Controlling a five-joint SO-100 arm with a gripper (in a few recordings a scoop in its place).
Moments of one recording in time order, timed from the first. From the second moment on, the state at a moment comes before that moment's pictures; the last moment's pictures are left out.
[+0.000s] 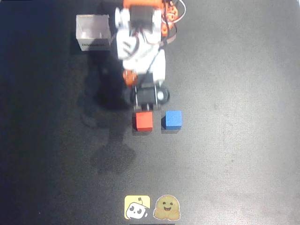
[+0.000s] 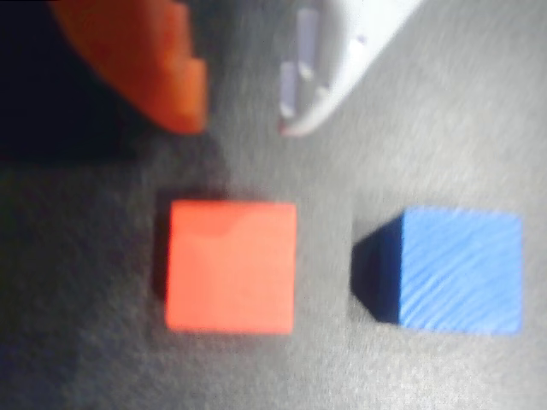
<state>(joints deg) 3.3 129.0 132.1 60.2 84.1</state>
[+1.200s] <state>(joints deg) 0.6 108.1 131.8 41.9 79.5</state>
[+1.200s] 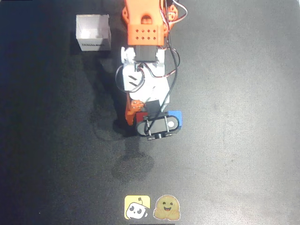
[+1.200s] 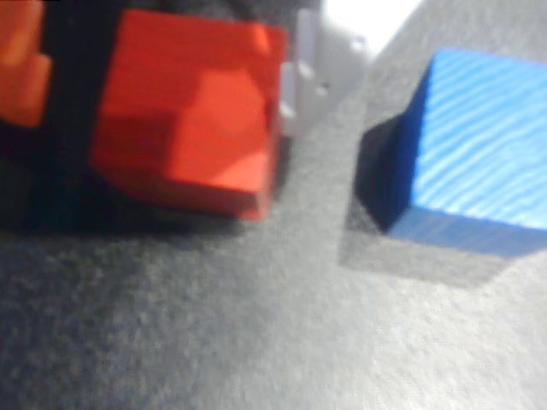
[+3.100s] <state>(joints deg) 9.9 123.9 124.0 66.7 94.1</state>
